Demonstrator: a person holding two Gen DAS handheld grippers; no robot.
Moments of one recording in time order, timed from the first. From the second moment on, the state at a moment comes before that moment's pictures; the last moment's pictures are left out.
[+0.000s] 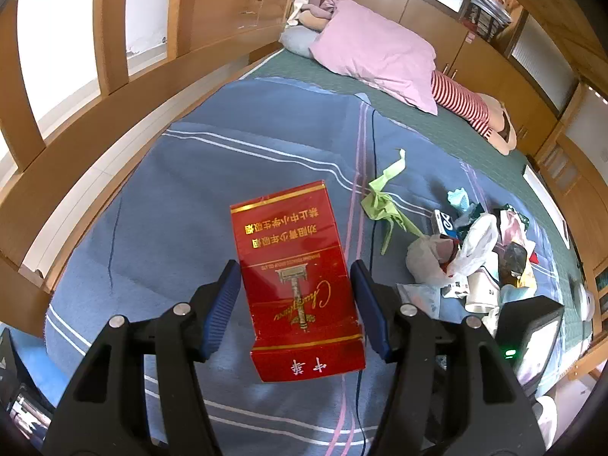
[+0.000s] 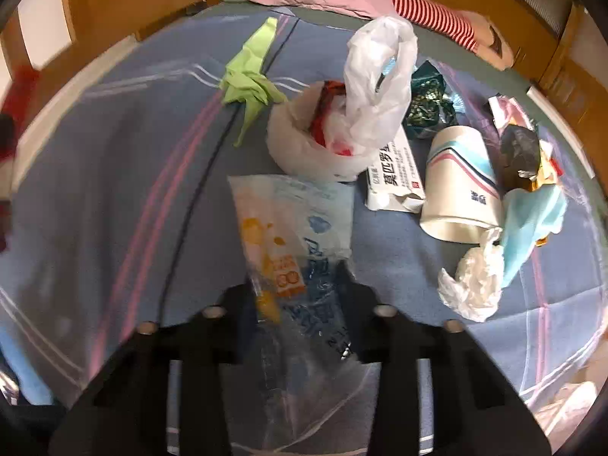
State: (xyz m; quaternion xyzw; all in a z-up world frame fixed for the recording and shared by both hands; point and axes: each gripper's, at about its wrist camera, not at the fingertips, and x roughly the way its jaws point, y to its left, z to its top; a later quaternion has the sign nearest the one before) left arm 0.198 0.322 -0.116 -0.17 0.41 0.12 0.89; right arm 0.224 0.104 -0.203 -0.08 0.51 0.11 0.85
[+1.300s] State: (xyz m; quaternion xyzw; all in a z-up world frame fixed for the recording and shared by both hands) left arm 0.181 0.230 -0.103 -0.08 0.37 0.03 0.93; right arm 0.064 -0.165 -0.065 0.07 0.40 -0.01 0.91
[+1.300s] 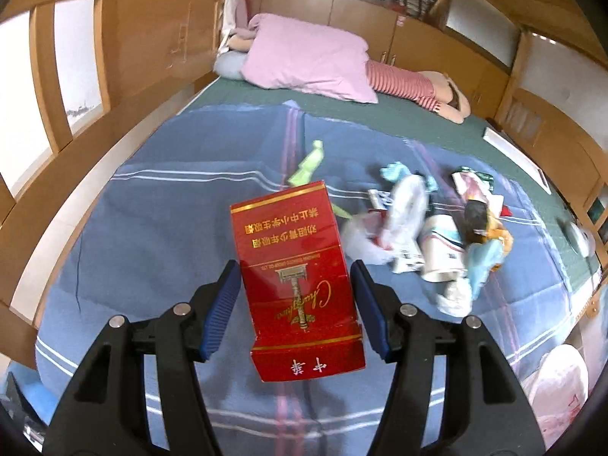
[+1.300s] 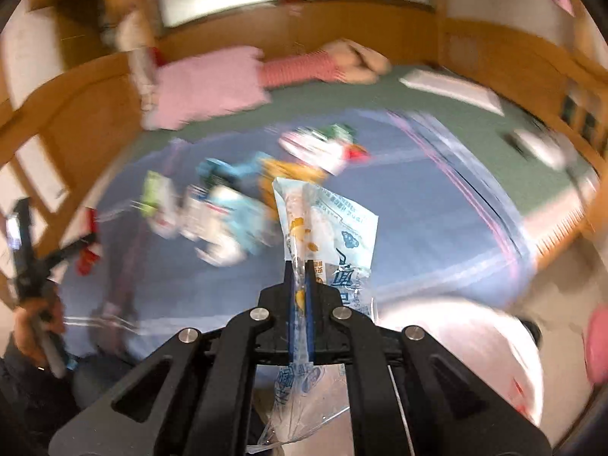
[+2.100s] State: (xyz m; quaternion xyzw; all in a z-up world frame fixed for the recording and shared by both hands) left arm 0.079 -0.079 -0.150 0.04 0.44 -0.39 0.81; right arm -0.002 -0.338 -0.073 0.21 0.28 -0.20 0.92
